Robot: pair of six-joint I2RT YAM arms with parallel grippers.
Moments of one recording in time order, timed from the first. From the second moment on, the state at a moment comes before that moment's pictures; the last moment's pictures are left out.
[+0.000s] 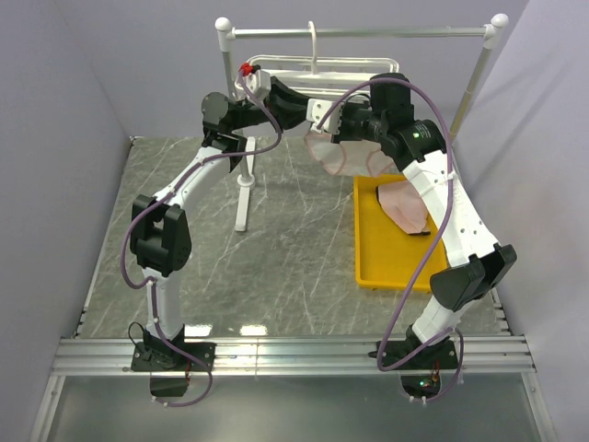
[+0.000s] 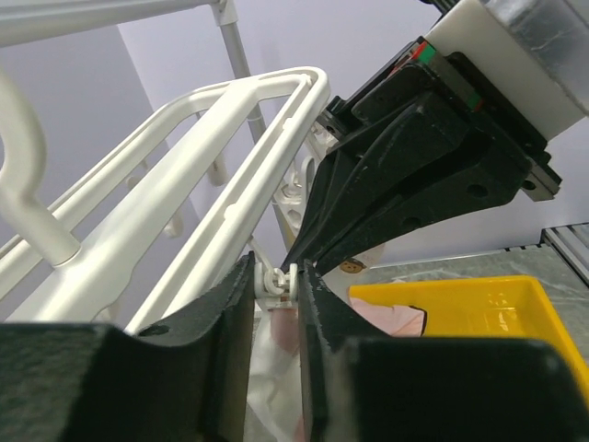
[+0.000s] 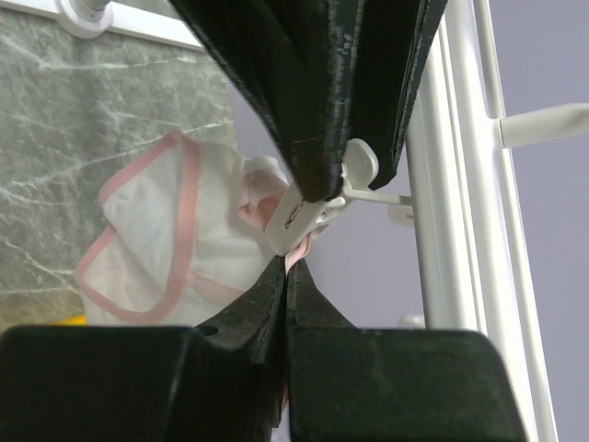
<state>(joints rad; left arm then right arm) -0.39 2.03 1.84 0.89 1.07 -0.37 0.42 1.68 2.01 -0.75 -0.34 -1.18</state>
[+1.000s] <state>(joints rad) -0.36 1.83 1.62 0.60 1.11 -0.30 0.42 1.65 1.92 -0.58 -0.34 -1.21</state>
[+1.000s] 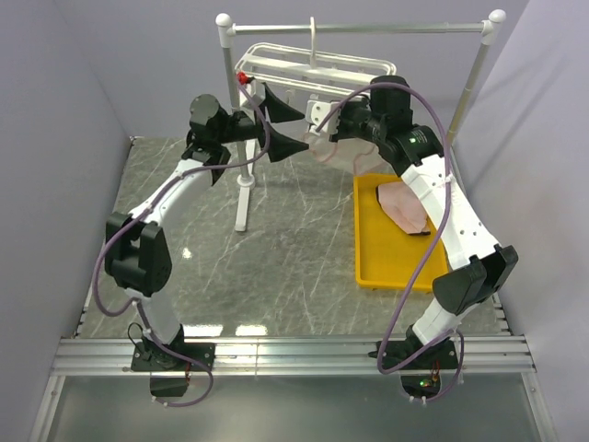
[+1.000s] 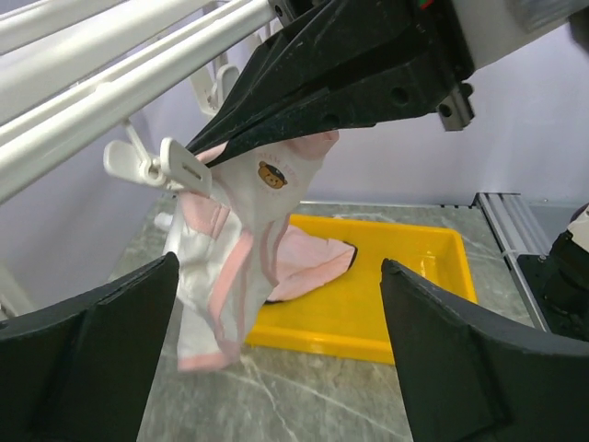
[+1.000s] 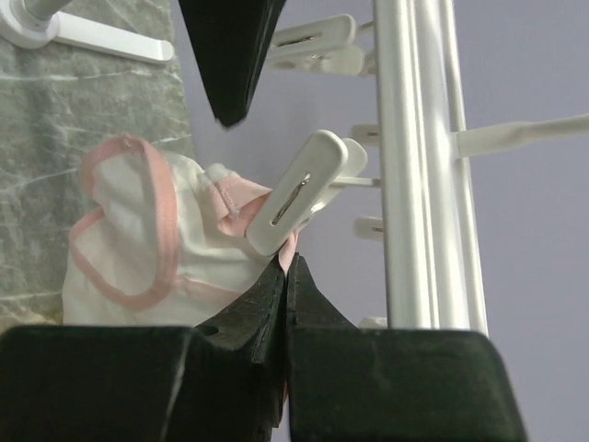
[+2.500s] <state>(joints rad) -0.17 1.27 1.34 -0.31 0.48 -0.20 0.28 0.99 1.33 -0.58 -0.25 -0.45</state>
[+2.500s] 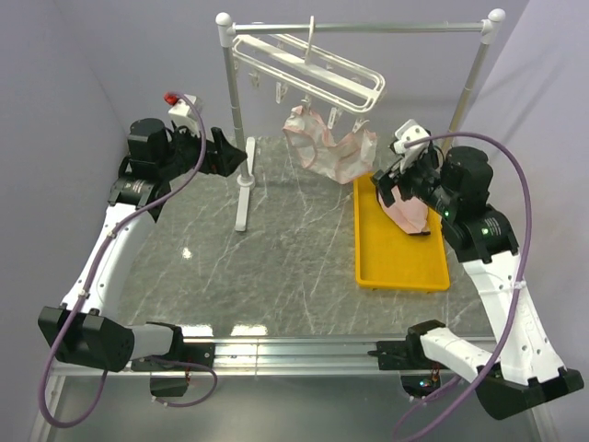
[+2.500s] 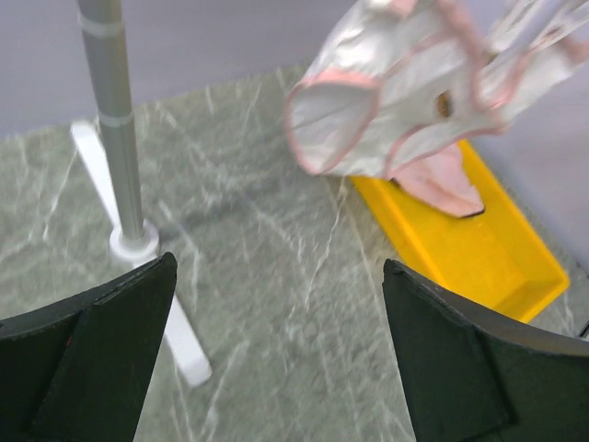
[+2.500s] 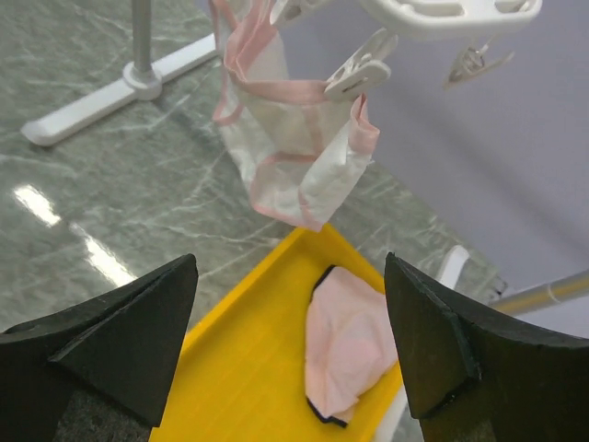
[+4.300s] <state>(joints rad) -0.16 1.41 1.40 0.31 0.61 -0.44 0.55 1.73 1.91 -0.33 0.23 -0.89</state>
